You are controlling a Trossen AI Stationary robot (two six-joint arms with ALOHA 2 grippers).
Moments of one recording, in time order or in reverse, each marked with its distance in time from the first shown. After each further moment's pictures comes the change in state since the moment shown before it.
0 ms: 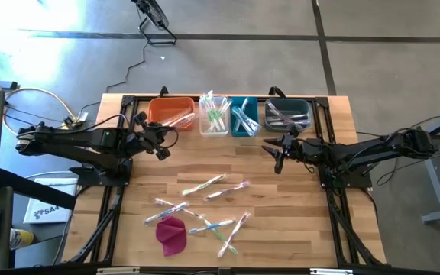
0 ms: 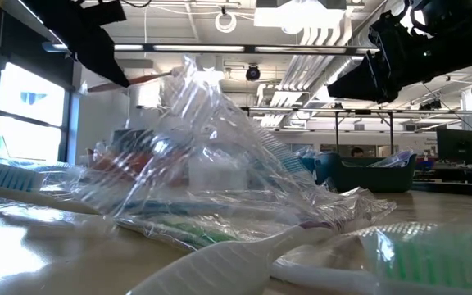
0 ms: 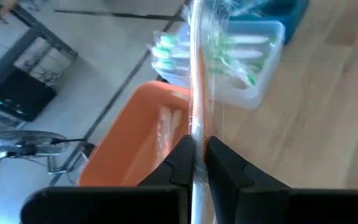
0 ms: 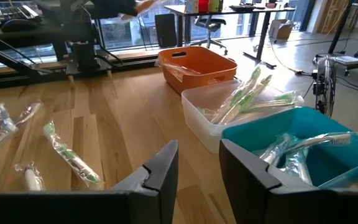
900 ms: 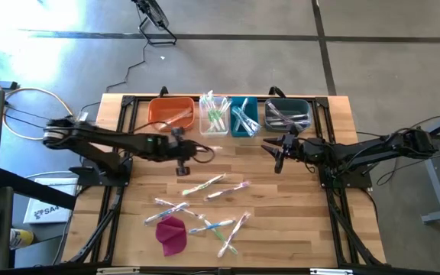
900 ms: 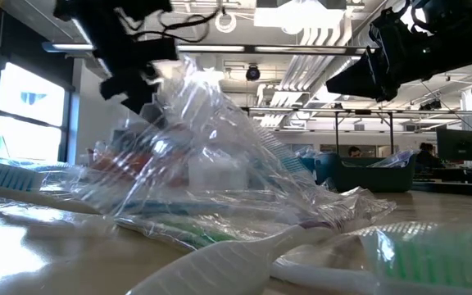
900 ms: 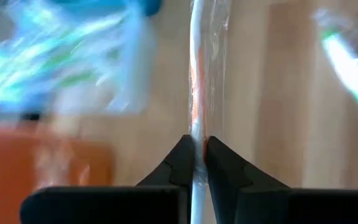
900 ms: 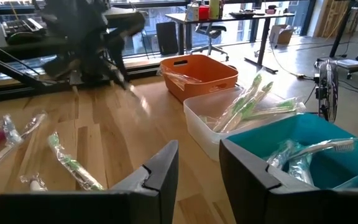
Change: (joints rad) left arm 0.001 0.495 0.128 0.177 0.330 0.173; right arm 0.000 0.000 0.000 0.032 -0.003 0.010
